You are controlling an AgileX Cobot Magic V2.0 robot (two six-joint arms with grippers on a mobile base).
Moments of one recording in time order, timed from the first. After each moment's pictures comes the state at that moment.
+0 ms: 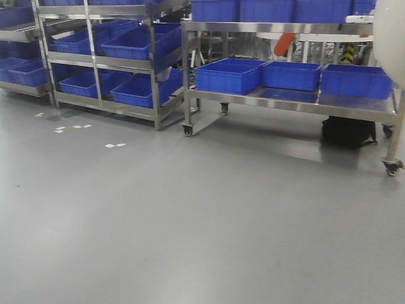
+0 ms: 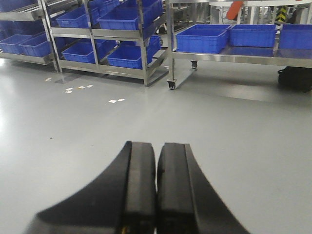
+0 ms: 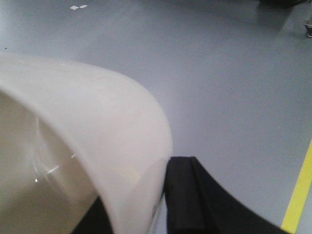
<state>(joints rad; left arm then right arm) -0.09 -0.01 0.01 0.00 0.16 0.04 0.09 0.60 -0.68 0.03 0.61 0.09</state>
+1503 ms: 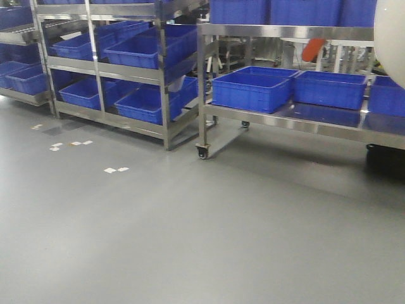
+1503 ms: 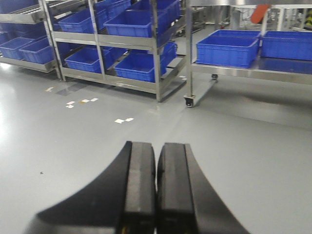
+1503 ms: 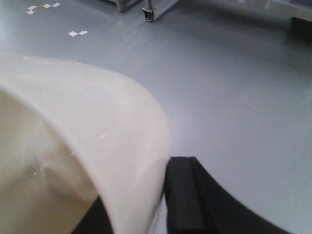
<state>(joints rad) -0.09 -0.01 0.01 0.00 0.16 0.04 0.09 0.60 -0.68 0.03 0.61 0.09</state>
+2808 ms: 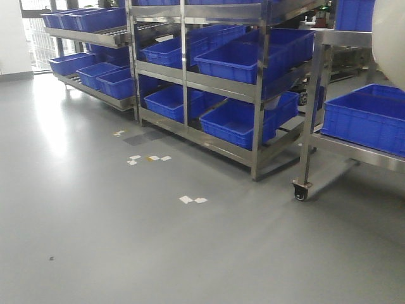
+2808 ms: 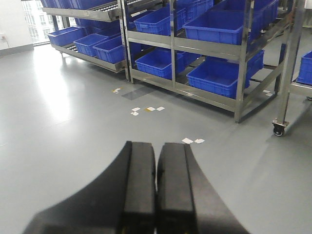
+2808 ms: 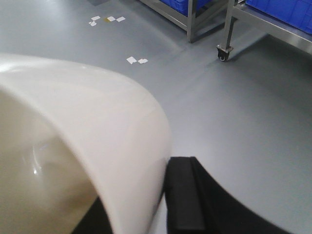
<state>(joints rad) -0.09 -0.01 0.01 0.00 0.16 0.04 0.09 0.60 -0.68 0.03 0.61 0.09</state>
